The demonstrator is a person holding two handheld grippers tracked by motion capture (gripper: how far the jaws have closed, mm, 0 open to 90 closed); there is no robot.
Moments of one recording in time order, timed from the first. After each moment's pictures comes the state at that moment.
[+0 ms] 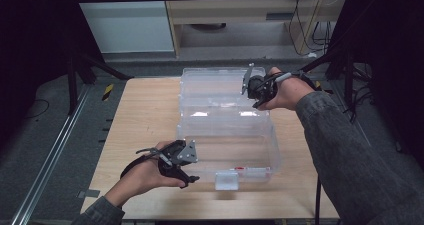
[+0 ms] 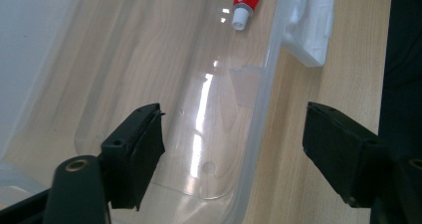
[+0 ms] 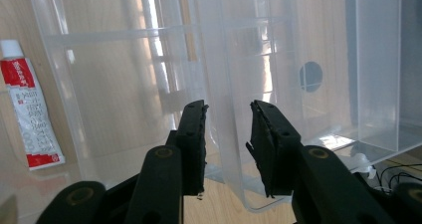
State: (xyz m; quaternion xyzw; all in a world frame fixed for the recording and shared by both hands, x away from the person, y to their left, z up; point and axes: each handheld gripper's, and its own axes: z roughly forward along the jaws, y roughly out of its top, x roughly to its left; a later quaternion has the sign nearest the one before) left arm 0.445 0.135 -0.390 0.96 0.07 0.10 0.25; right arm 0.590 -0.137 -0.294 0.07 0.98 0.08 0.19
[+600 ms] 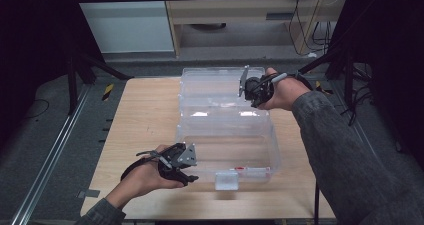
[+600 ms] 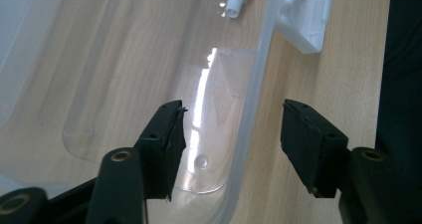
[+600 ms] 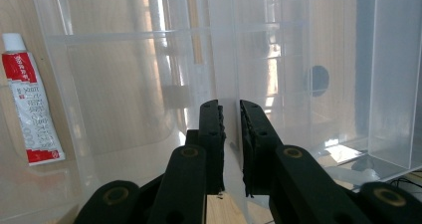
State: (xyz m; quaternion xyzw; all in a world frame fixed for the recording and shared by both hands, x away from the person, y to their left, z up) left arm 0.442 0.137 -0.395 0.96 0.07 0.09 0.24; right arm 0.593 -0.130 -0.298 0.06 0.98 0.07 0.18
